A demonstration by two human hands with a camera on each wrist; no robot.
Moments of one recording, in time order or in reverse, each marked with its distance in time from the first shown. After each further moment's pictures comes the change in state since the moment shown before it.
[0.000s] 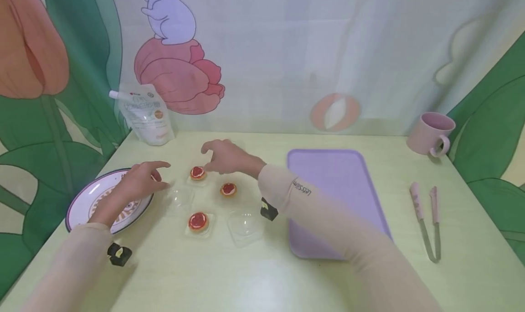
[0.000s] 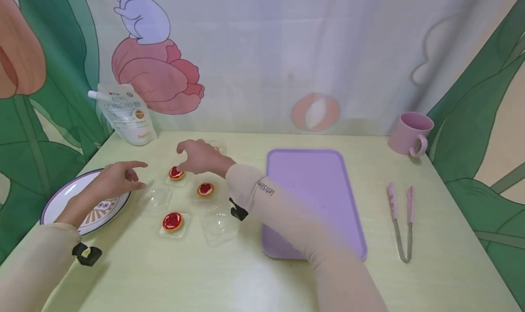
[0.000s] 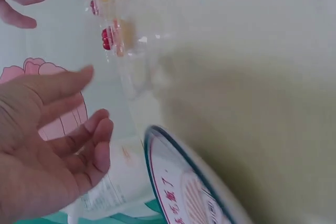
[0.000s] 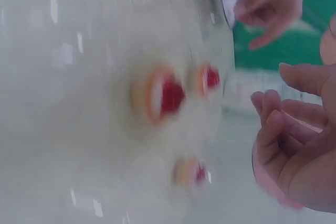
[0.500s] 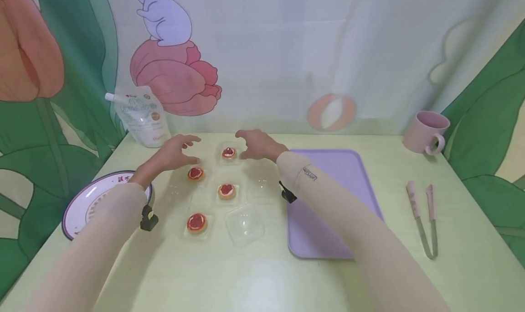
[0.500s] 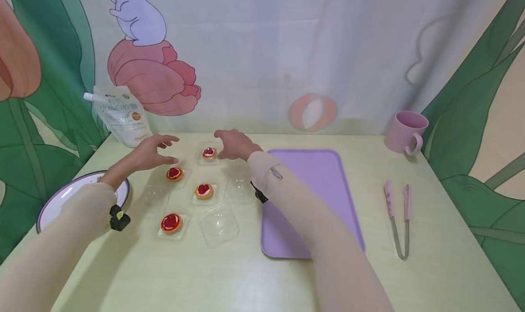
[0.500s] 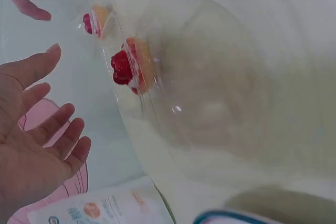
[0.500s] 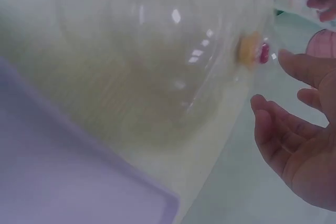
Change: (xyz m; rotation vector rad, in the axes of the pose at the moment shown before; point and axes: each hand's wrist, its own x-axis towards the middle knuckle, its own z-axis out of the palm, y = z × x) left_hand 0.080 0.046 -0.001 -0.079 -0.009 0.120; right_hand 0.008 0.085 -0.037 -0.225 0.073 0.092
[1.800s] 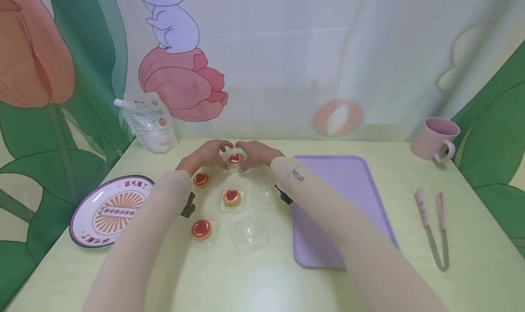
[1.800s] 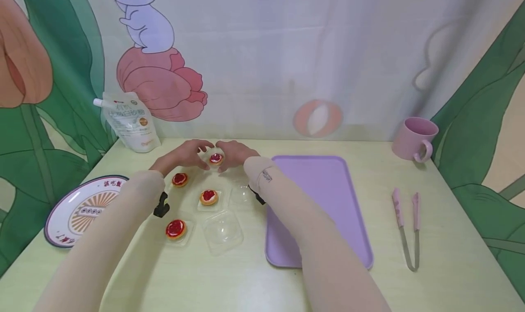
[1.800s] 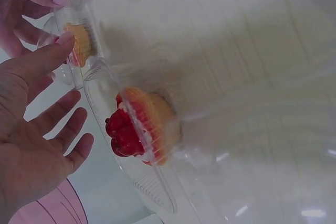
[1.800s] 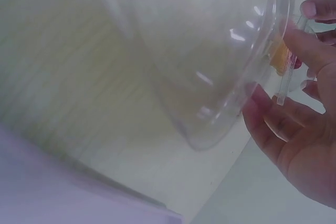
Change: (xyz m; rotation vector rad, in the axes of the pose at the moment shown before) left_hand 0.071 0.016 0.037 0.012 -0.121 -0.010; right_hand 0.035 0.006 0.023 -0.028 -0.109 -0.016
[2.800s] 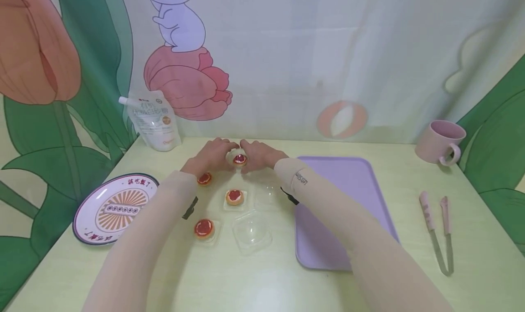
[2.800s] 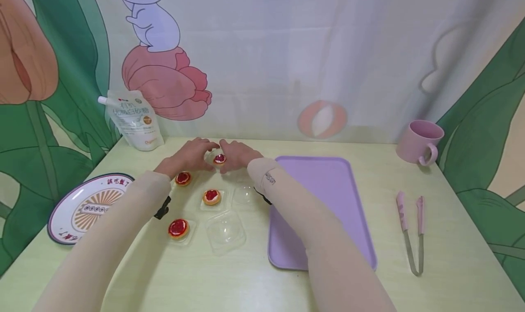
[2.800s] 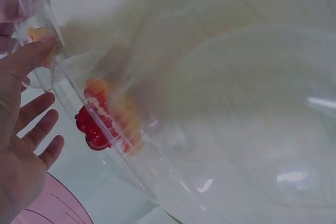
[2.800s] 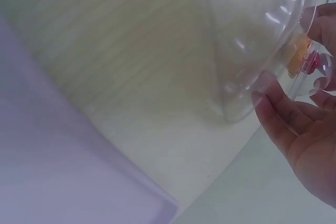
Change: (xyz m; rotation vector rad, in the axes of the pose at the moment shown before) left_hand 0.002 -0.001 0.012 0.313 0.092 0.094; right_hand 0.004 -0.002 0.005 -0.105 0.001 0.002
